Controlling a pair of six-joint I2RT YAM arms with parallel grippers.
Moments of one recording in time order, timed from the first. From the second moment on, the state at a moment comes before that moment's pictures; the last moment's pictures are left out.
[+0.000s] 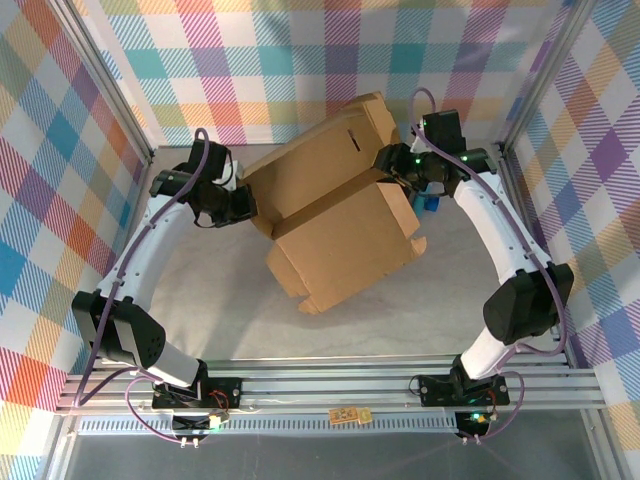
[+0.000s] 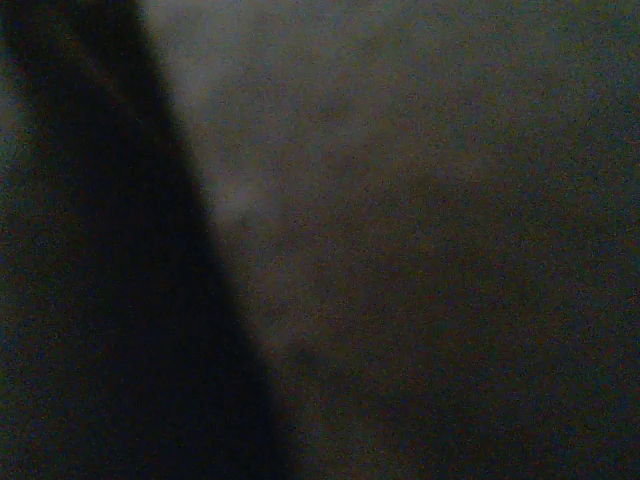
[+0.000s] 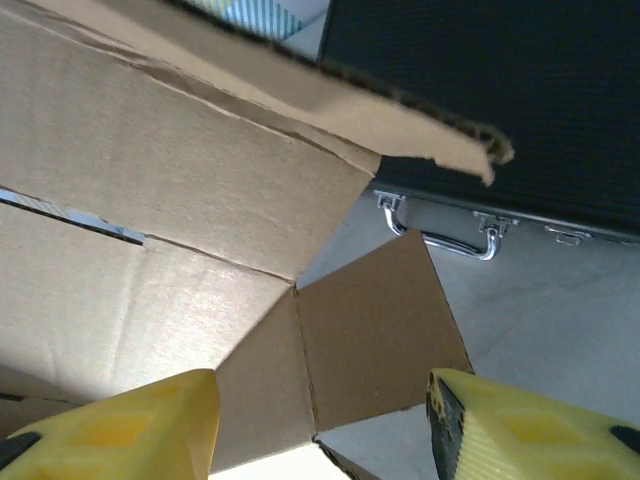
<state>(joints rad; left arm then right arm) -0.23 1.51 1.54 -1.06 0.25 -0.45 0.28 1.65 1.70 -0.80 -0.33 0.64</state>
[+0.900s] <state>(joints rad) -0.23 1.51 1.56 -1.08 0.25 -0.44 0.25 1.61 1.65 -0.78 -0.37 0.59</state>
